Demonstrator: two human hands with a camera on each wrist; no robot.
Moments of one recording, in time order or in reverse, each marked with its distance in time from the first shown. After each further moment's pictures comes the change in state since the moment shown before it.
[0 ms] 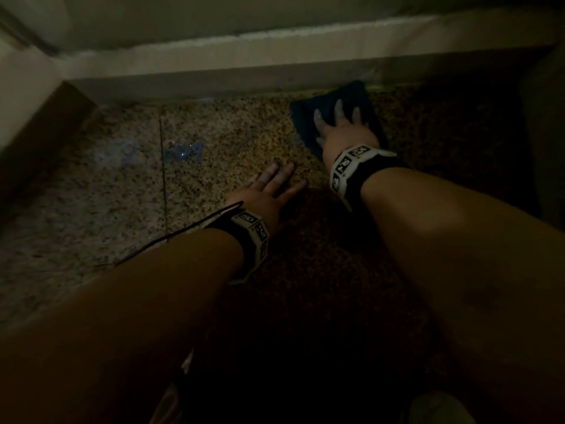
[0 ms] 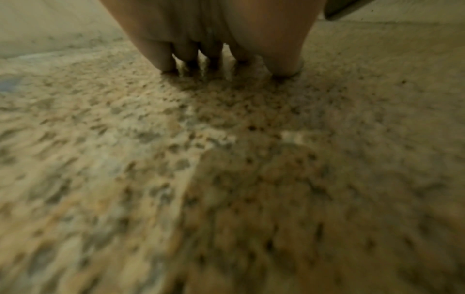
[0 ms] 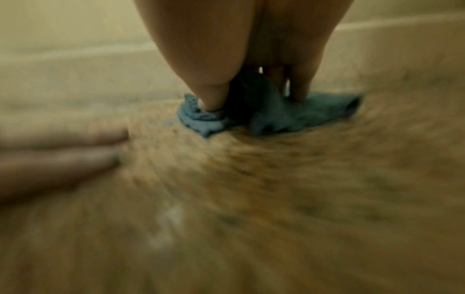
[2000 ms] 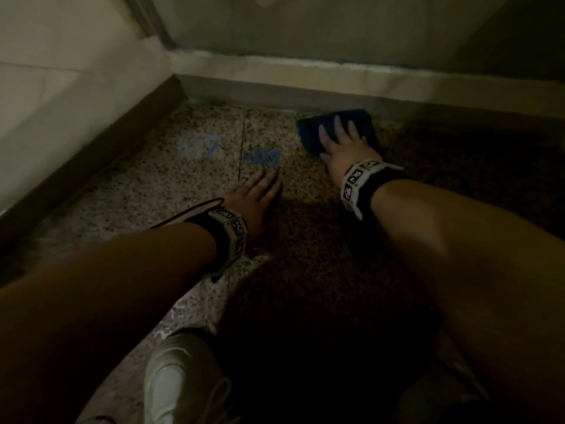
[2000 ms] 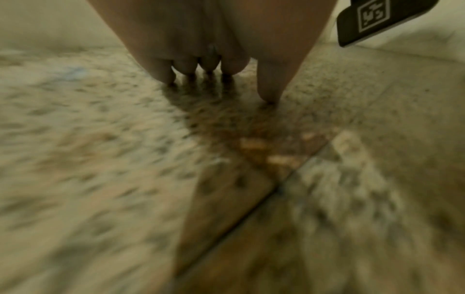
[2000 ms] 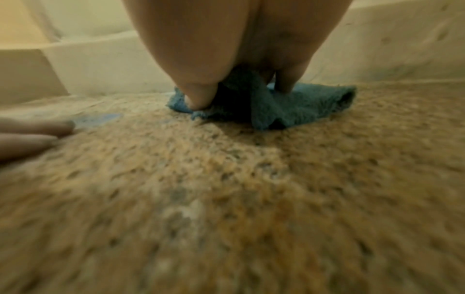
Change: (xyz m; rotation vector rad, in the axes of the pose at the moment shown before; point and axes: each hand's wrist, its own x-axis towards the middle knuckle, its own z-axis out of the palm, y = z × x) left_hand -0.051 -0.114 0.045 -0.128 -0.015 -0.105; right_hand 0.006 -0.099 -0.011 -0.110 -0.052 -0.232
